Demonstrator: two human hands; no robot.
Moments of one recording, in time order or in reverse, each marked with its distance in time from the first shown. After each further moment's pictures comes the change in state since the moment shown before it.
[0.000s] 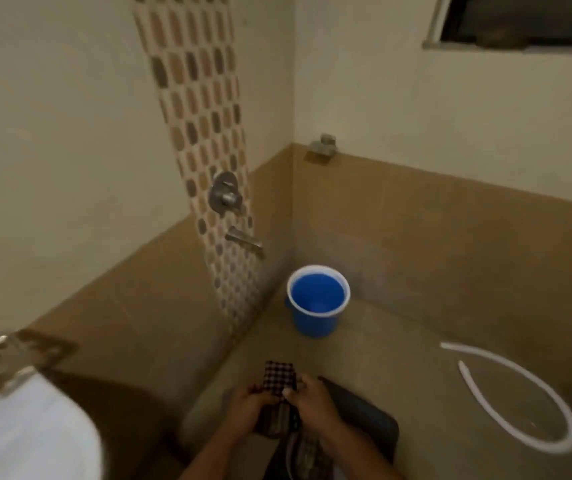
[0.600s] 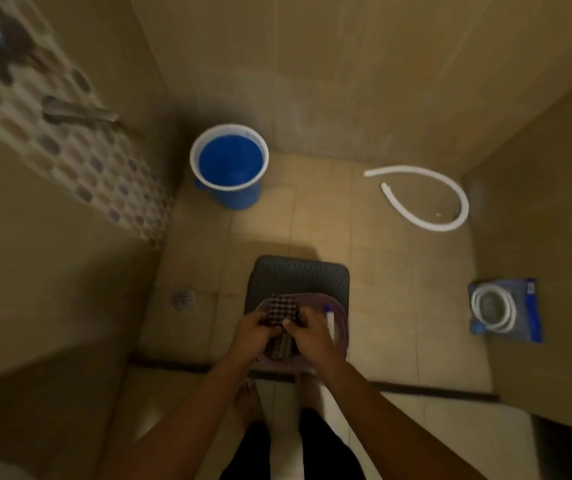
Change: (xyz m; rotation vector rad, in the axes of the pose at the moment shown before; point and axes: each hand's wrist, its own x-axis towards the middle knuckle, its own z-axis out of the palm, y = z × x) left_hand 0.118 -0.100 0.073 0.481 -0.369 -0.115; right_hand 0.025 0.143 0.005 0.228 0.389 0.351
